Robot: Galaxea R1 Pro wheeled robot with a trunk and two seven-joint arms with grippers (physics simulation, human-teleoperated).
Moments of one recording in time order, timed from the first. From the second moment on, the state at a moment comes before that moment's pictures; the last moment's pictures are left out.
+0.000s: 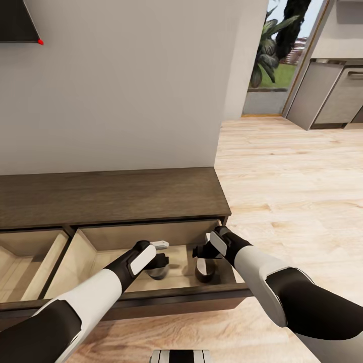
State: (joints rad) left arm -0.94 -0.09 -0.68 -0.47 1.04 0.62 0.49; right arm -1.13 0.17 0.24 -0.14 -0.39 0.74 -0.10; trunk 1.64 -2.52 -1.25
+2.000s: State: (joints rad) left arm -0.94 -0.09 -0.69 -0.45 1.02 0.63 0.50; right arm -1.13 0.17 0.24 -0.36 -0.42 0.92 -0.01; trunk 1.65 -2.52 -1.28
